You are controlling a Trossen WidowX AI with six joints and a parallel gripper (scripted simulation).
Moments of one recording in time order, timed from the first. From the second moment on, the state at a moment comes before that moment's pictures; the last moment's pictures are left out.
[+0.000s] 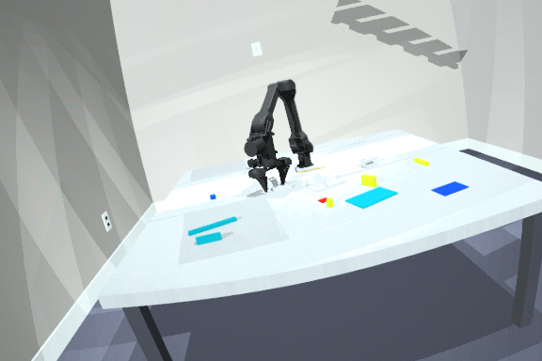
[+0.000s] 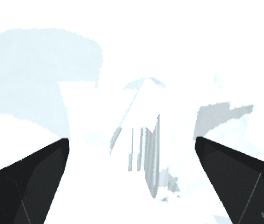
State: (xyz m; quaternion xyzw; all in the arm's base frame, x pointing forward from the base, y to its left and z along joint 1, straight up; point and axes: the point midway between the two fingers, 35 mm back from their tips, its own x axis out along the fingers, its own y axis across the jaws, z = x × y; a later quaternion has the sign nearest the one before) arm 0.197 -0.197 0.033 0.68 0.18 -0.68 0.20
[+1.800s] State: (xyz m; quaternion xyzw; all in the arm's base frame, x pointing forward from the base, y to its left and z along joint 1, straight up) arm 0.197 -0.197 0.072 0.68 0.19 -0.68 0.19
